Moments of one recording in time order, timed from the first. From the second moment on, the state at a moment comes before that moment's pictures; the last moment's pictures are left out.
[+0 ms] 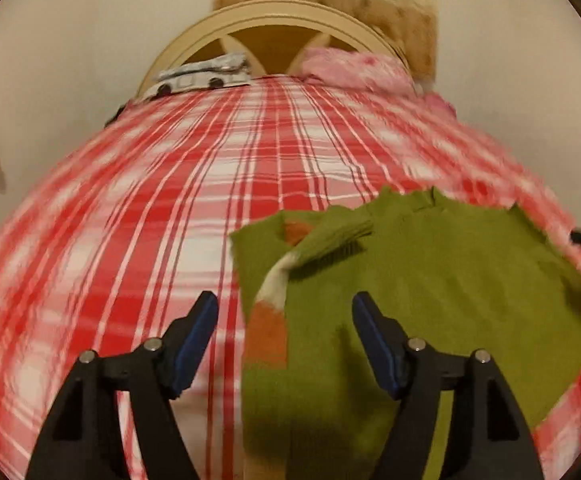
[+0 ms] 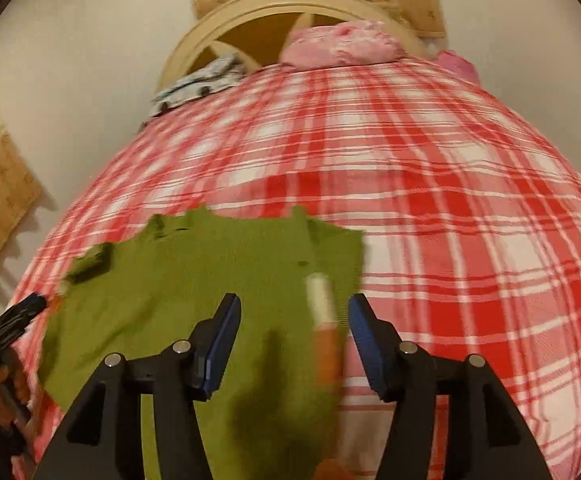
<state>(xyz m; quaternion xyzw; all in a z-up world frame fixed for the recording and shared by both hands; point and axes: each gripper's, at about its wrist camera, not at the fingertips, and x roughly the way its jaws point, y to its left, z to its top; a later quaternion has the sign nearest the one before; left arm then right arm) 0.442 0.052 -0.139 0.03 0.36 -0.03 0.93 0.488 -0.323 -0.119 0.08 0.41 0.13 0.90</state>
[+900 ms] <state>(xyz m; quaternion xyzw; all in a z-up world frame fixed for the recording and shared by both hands) 0.418 0.102 -0.148 -0.06 0.37 0.02 0.93 0.440 -0.308 -0.115 0.02 0.40 0.14 0.91</state>
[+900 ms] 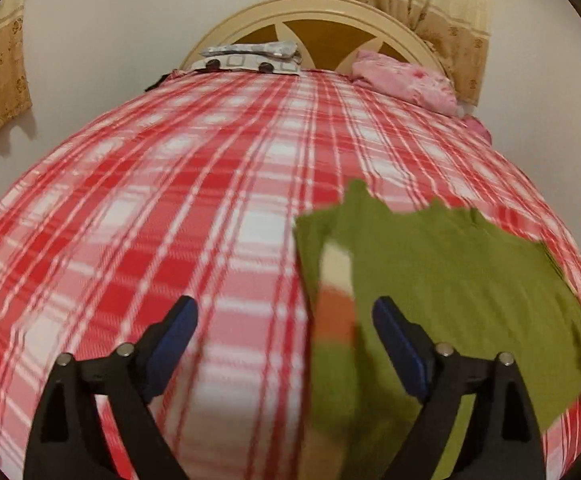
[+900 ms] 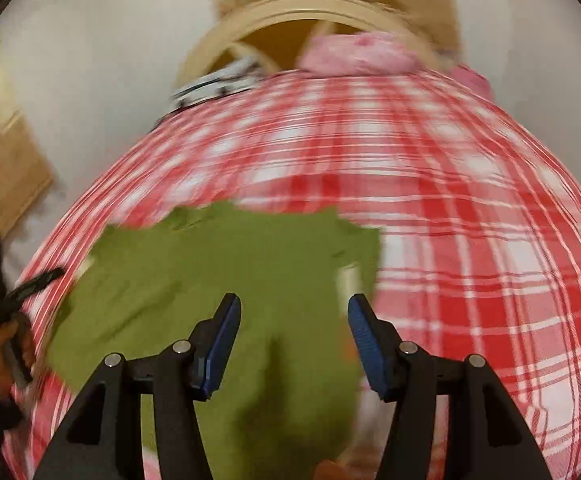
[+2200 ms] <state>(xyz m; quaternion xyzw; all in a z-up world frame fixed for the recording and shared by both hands) 0.377 0.103 -0.191 -0.06 0.42 0.02 0.90 0.392 -0.256 -0.176 -0.03 0.44 0.08 0.89</state>
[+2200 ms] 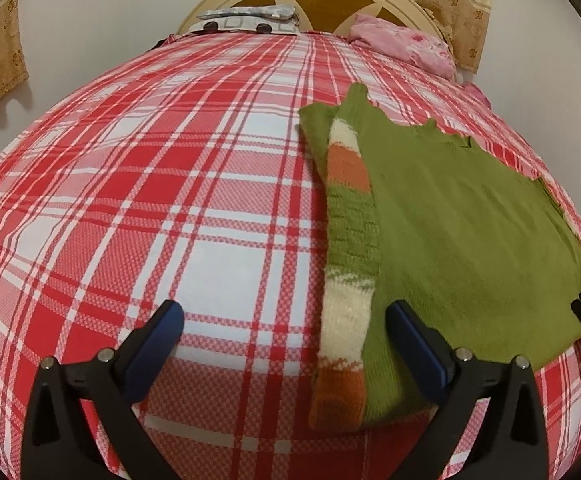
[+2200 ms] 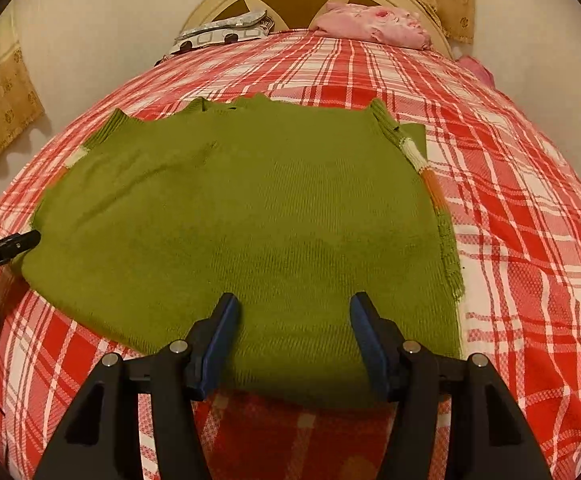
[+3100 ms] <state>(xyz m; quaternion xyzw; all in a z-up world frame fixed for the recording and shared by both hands) 0.348 0.118 -0.183 -0.07 0.43 -0.03 0.90 0.355 -0.153 -0.143 -0.15 0.40 0.11 0.90</state>
